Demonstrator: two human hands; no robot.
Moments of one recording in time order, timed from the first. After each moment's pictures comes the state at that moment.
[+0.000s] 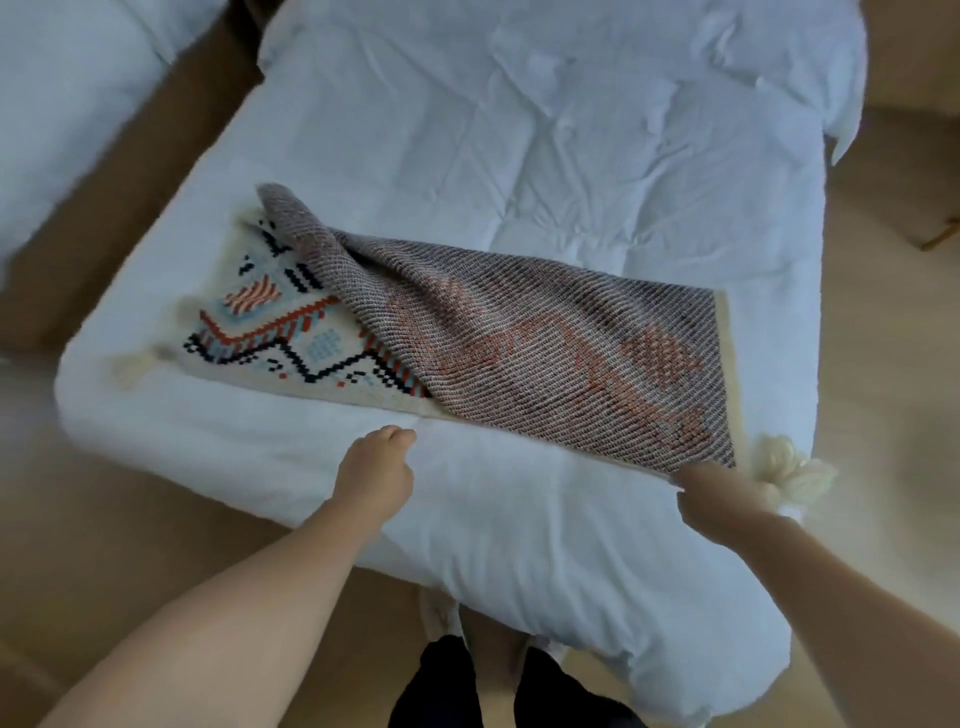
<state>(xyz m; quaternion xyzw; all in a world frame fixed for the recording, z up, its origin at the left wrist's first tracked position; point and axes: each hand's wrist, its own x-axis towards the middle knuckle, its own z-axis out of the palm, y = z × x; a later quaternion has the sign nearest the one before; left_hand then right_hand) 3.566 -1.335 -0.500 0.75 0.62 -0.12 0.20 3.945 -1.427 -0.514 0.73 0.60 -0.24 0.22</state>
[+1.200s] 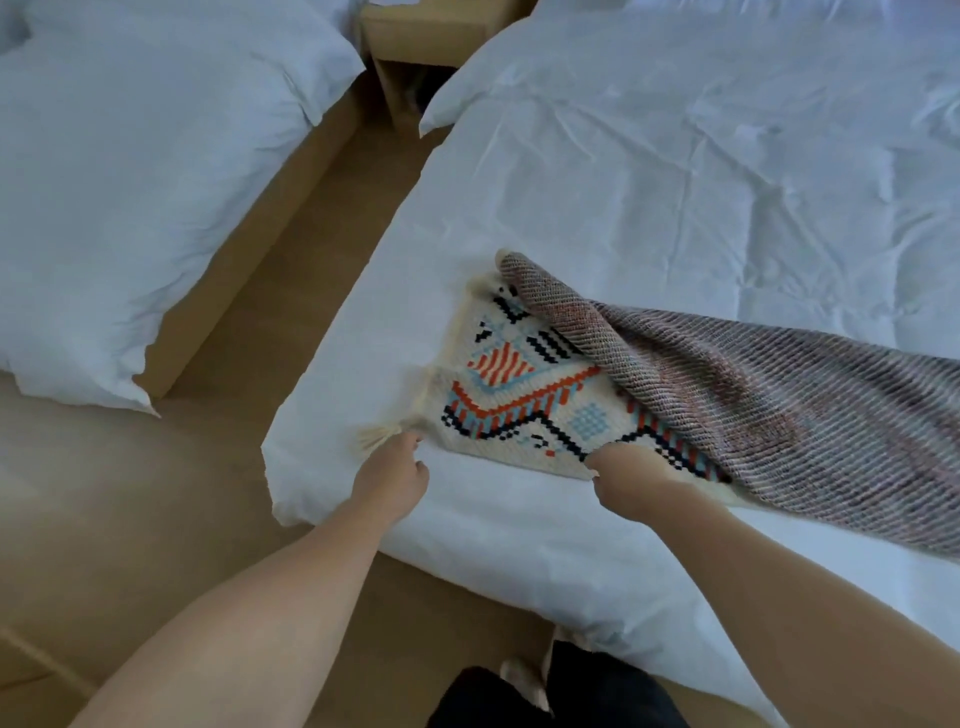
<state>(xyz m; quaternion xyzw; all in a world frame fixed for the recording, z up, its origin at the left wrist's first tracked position) 3.146 -1.139 -0.465 0.66 0.69 -0.05 0.29 3.436 -1.179 -0.476 0.64 0.69 -0.27 0.19</state>
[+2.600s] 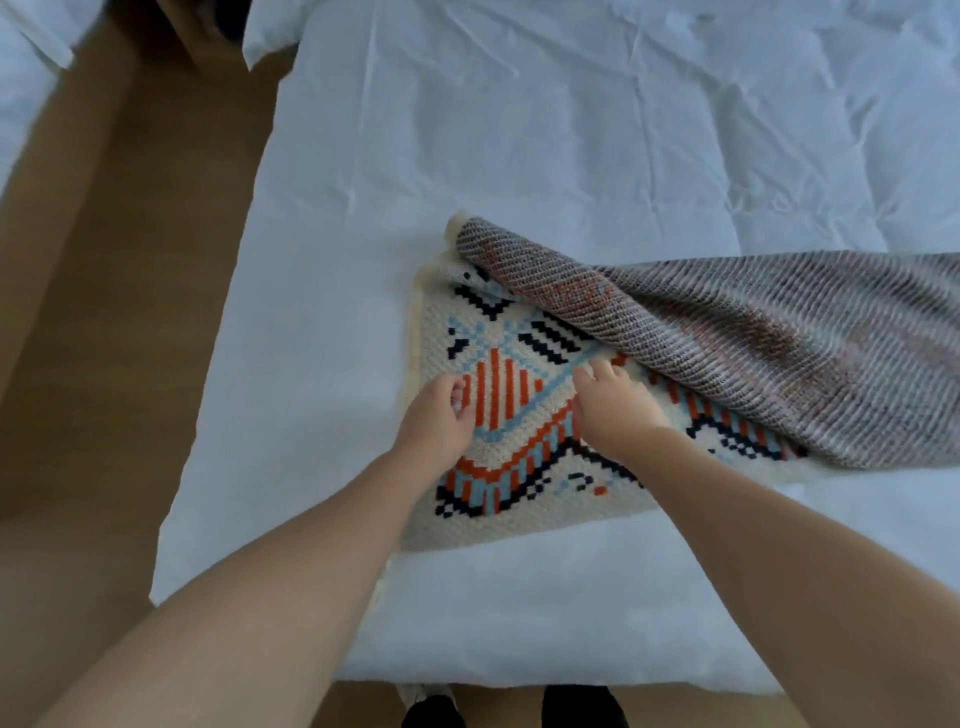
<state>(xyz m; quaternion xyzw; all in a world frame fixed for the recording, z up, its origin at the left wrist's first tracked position) 3.183 -0.946 -0.596 0.72 0.53 0.04 0.44 3.382 -1.031 -0.578 0.79 0.56 -0.21 0.14</state>
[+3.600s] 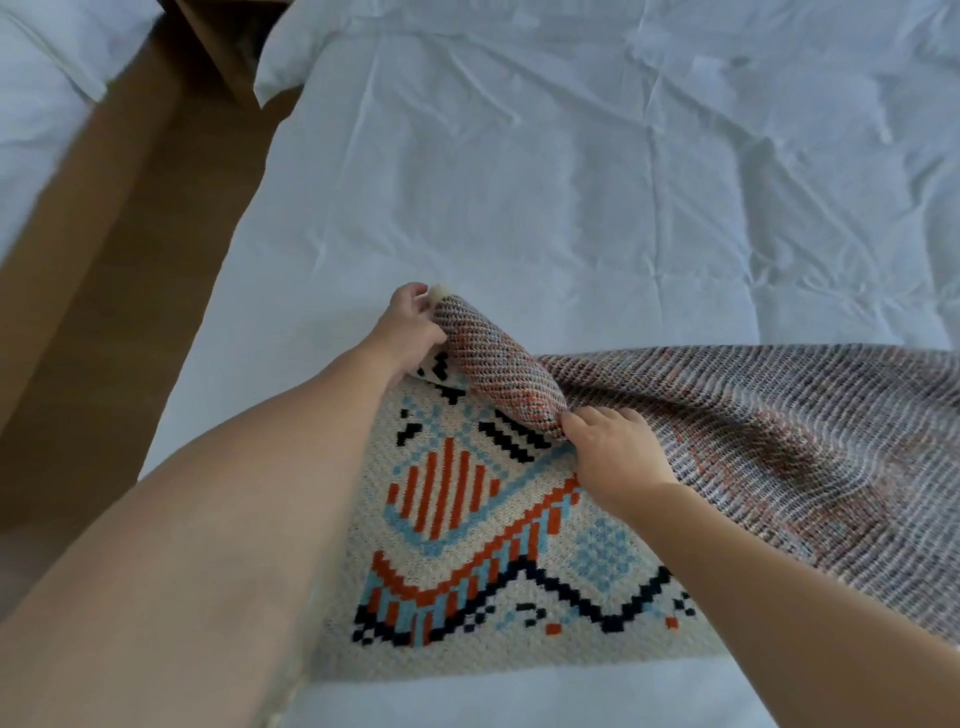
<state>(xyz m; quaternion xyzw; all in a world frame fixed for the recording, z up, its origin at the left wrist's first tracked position) 3.307 -0.775 -0.589 0.57 0.57 0.11 0.58 3.478 -0.978 -0.592 0.73 0.65 -0.17 0.09</state>
